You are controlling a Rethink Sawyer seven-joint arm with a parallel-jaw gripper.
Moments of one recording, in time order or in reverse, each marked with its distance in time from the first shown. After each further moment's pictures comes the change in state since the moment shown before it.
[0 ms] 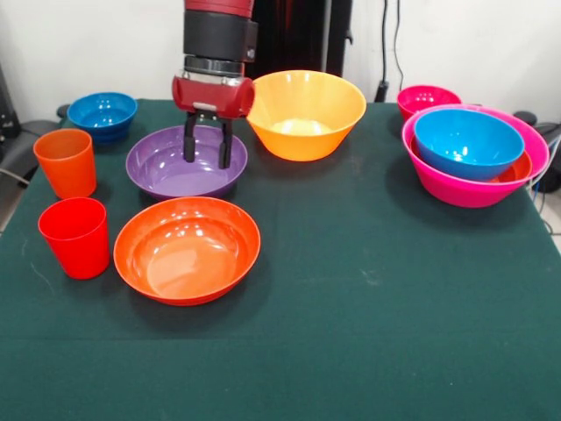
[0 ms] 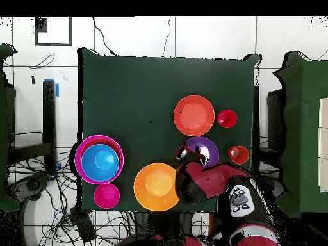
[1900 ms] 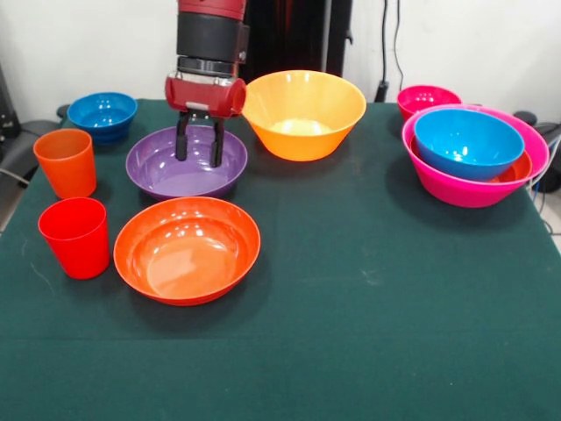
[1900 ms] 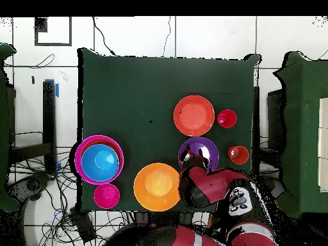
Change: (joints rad) arm 0.024 0.043 -0.079 -0.011 0.000 -0.089 0.000
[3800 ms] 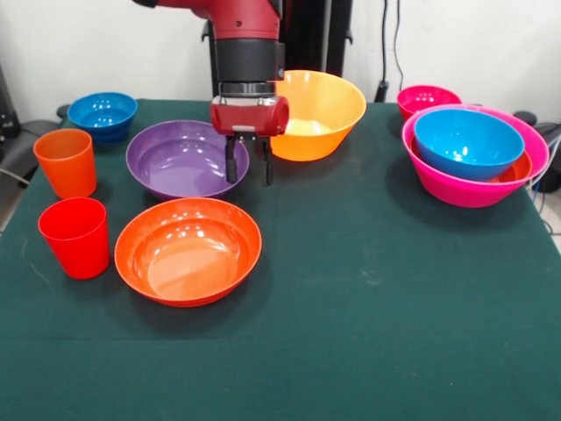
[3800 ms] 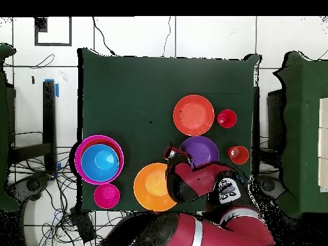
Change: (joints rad) arm -0.001 0.057 0.098 0.009 0.021 -0.044 0.000
